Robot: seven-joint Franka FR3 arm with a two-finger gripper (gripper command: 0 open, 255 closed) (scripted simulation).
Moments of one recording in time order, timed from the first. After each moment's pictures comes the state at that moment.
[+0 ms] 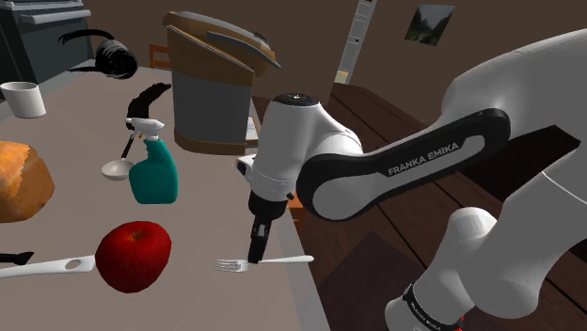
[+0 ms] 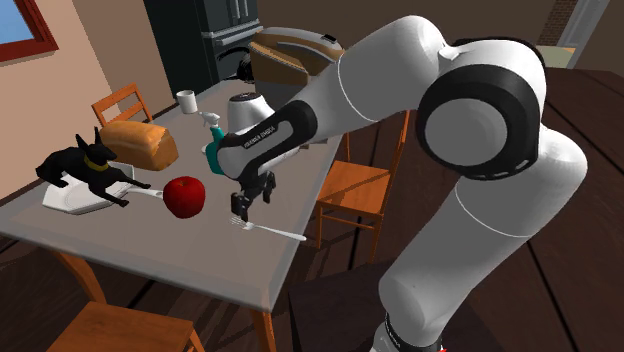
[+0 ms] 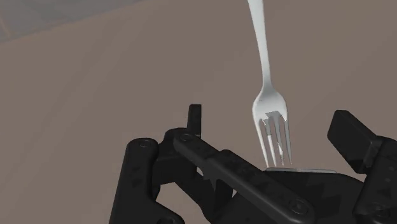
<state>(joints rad) 0.36 -0.17 0.31 -2.41 0.10 2.29 -0.12</state>
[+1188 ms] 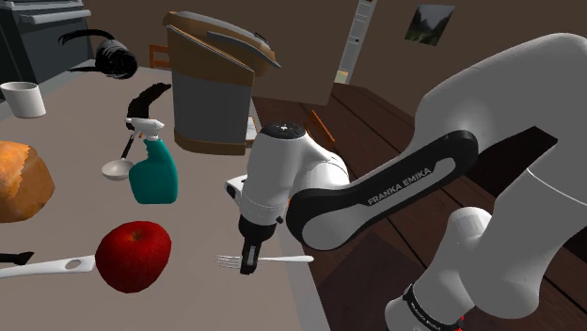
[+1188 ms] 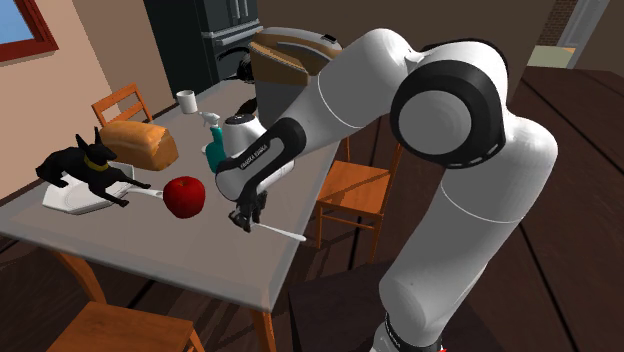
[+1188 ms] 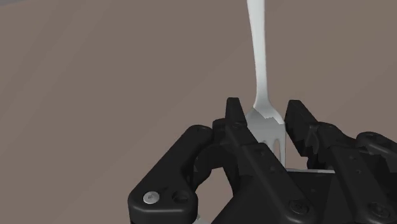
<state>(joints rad) 0.38 -0.06 0.34 -2.43 0.06 2.42 -0.11</state>
